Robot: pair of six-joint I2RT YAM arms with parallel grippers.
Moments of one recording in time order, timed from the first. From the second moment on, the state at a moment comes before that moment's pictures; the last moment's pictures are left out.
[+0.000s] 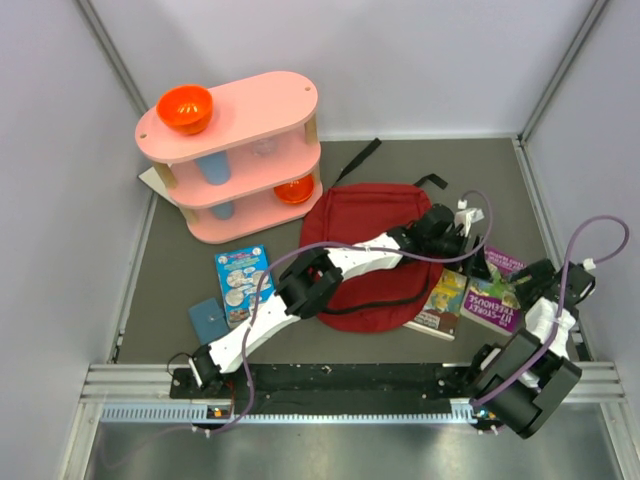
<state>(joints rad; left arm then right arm) -1.03 2.69 2.27 0.05 0.67 -0.74 -0.74 1.02 0.38 -0.22 -0.23 0.51</state>
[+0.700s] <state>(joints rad) -1.03 2.69 2.22 0.03 0.75 -0.82 -0.73 0.81 0.36 -0.32 -0.46 0.57</state>
